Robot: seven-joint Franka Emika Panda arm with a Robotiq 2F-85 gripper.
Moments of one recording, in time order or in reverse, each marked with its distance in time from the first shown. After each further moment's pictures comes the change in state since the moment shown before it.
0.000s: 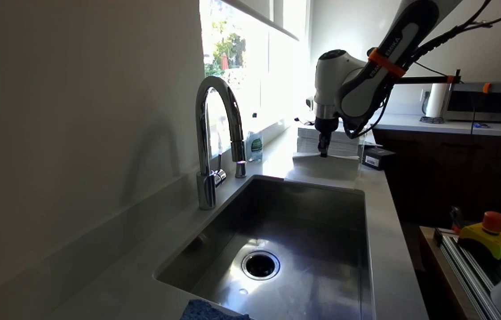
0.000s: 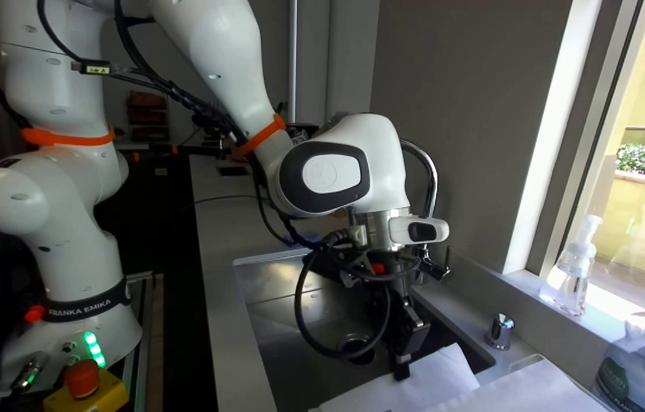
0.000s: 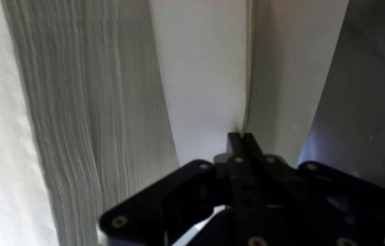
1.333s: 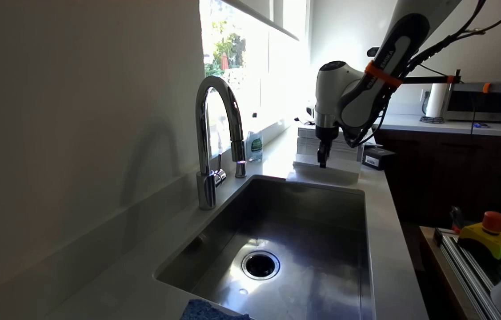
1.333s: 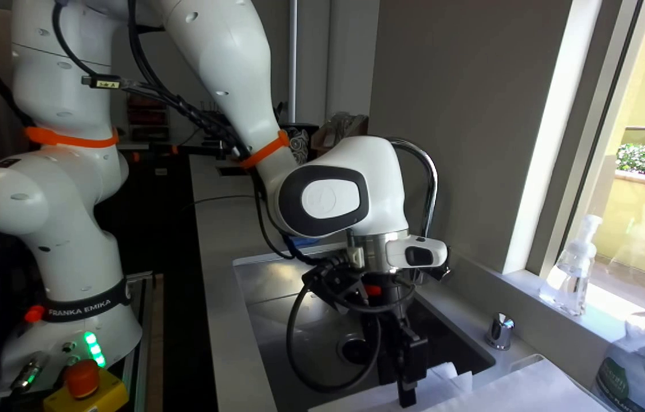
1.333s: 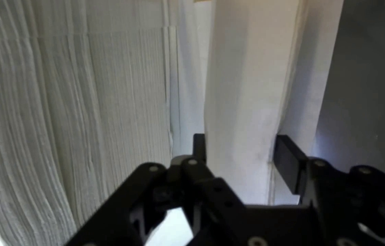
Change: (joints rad) arm 0.000 0.069 -0.020 -0.001 0.007 0.067 0.037
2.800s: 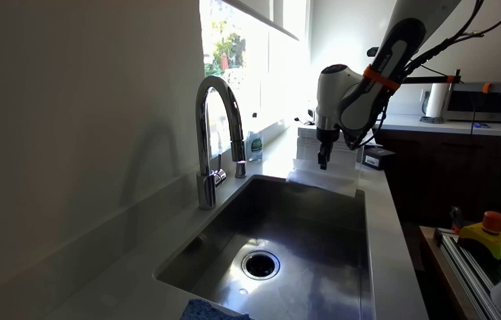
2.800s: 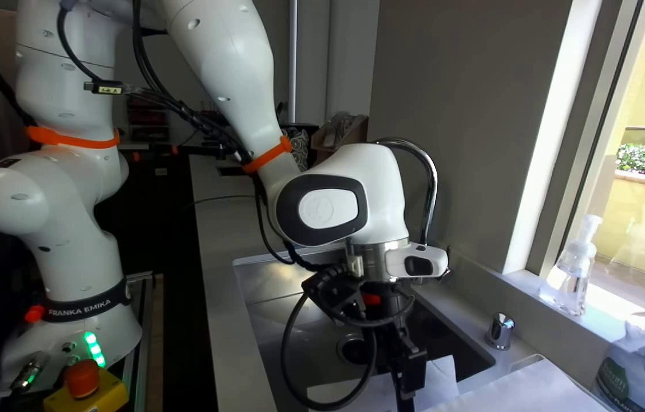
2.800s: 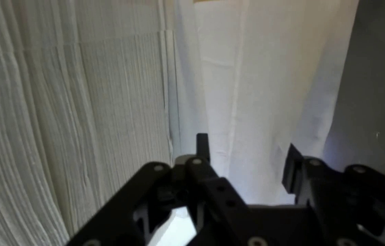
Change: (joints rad) arm 0.001 0.025 -0.015 0.000 0.029 0.031 -0.007
